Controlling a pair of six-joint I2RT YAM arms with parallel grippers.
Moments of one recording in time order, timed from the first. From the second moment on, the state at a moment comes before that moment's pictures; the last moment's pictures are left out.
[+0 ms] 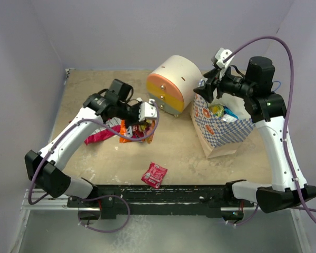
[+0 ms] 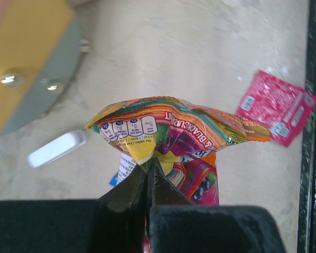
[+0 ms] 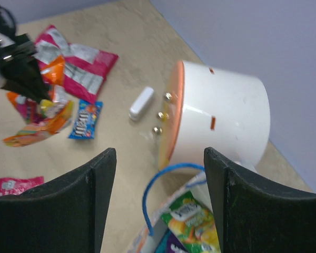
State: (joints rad) left arm -0.56 1.43 1.40 -0.96 0.55 0.93; right arm 0.17 1.24 1.59 -0.67 -0.66 -0.40
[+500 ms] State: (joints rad) left arm -0.44 1.34 1.56 -0.70 0.46 0.53; right arm 0.49 1.42 1.73 -0.52 -0.77 -0.22
